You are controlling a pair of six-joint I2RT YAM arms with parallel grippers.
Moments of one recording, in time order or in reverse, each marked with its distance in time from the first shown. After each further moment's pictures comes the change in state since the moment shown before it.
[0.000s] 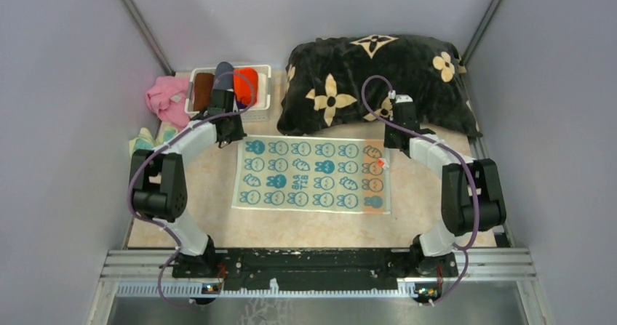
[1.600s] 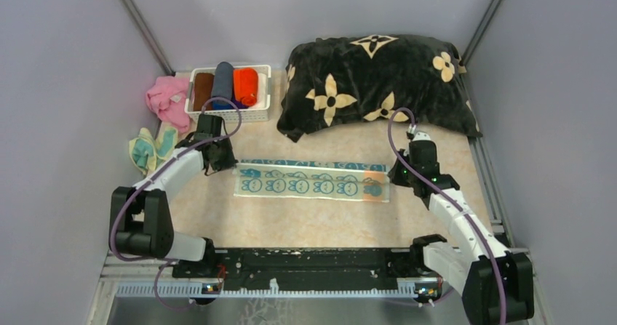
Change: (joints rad) left arm 0.054 -0.251 -0.262 -0.079 0.104 -0.054; right arm -0.006 -0.573 -0.354 -0.160 -0.142 0.186
